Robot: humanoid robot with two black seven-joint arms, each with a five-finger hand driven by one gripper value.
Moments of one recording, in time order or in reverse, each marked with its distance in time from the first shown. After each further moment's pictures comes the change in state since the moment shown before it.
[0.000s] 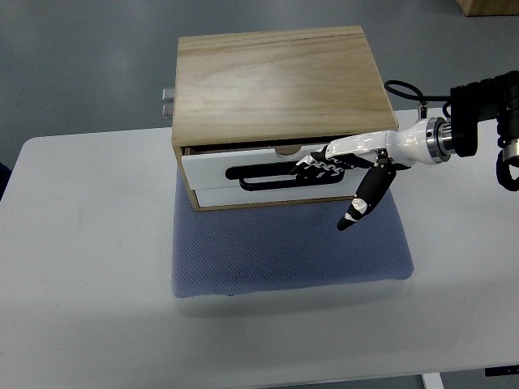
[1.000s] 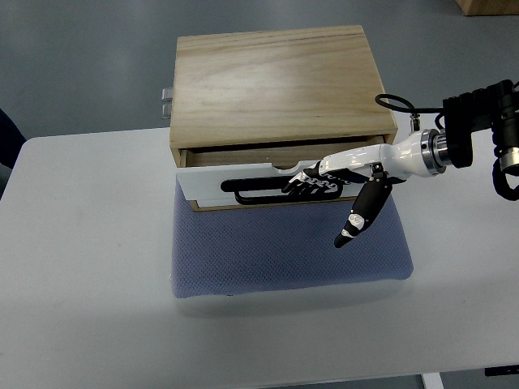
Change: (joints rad) left arm 0.000 0.000 0.000 0.000 0.000 0.000 0.000; right arm 0.024 -0.014 -0.051 0.046 0.056 0.000 0.001
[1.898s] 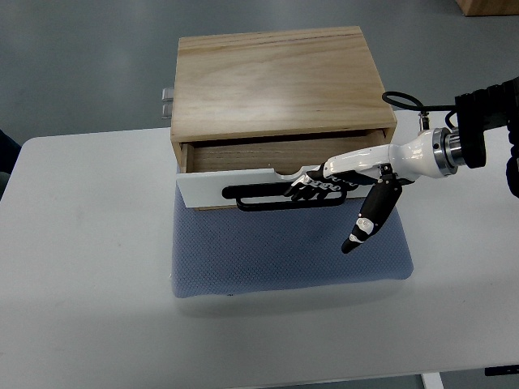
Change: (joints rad) left arm 0.000 0.000 0.000 0.000 0.000 0.000 0.000; right arm 0.014 -0.059 0.001 0.075 0.036 0.000 0.002
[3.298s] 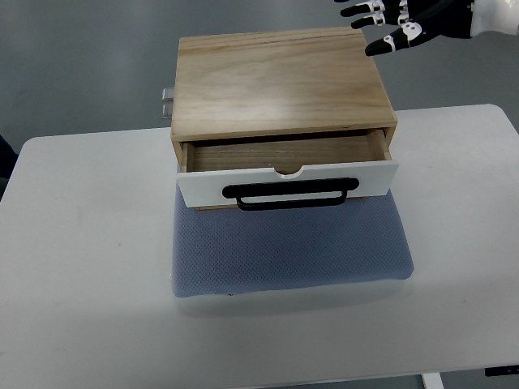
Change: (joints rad) left arm 0.000 0.000 0.000 0.000 0.000 0.000 0.000; right arm 0.066 0.006 0.261 -0.441 0.347 -0.118 0.121
